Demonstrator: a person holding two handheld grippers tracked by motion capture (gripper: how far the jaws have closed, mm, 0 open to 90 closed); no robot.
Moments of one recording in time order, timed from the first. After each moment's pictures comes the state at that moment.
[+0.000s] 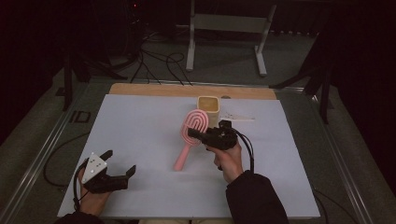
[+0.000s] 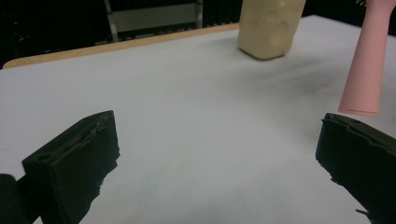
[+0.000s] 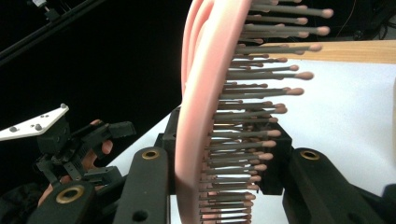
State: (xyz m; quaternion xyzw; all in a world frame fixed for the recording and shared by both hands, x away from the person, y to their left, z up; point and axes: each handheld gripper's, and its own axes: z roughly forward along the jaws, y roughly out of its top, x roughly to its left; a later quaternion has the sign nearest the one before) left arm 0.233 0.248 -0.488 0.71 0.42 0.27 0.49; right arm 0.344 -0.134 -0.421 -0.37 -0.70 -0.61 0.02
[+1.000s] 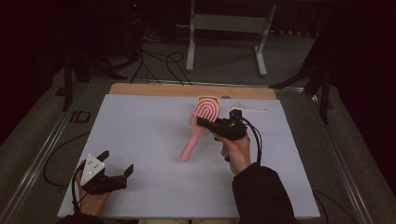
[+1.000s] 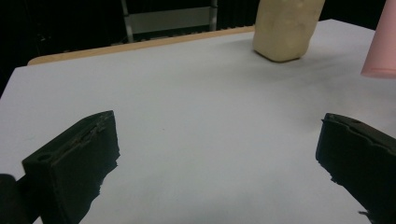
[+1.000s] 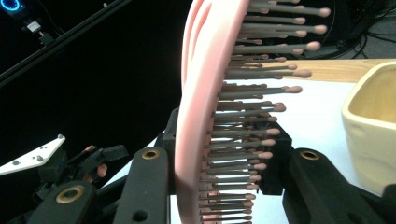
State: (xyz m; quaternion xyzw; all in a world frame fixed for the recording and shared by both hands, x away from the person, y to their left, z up) left arm 0.231 0.250 -0.491 0.70 0.44 0.29 0.48; right arm 0.360 -0.157 -0.398 -0.40 -0.68 -0.62 0.01
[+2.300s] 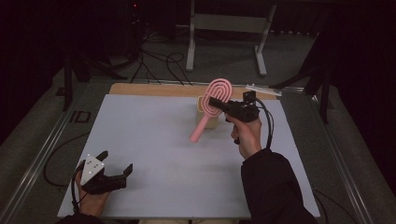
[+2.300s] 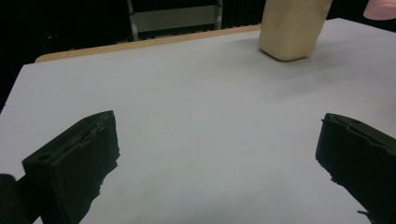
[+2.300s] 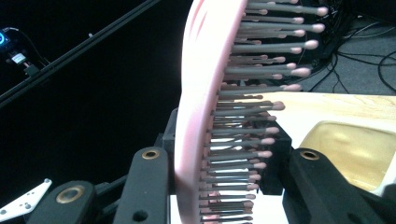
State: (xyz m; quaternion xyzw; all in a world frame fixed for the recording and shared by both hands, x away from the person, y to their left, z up) left arm 0.231 0.250 -0.492 0.70 0.44 0.30 0.47; right arm 0.390 -0.185 -0.361 -0.42 -0.65 -0.63 -0.02
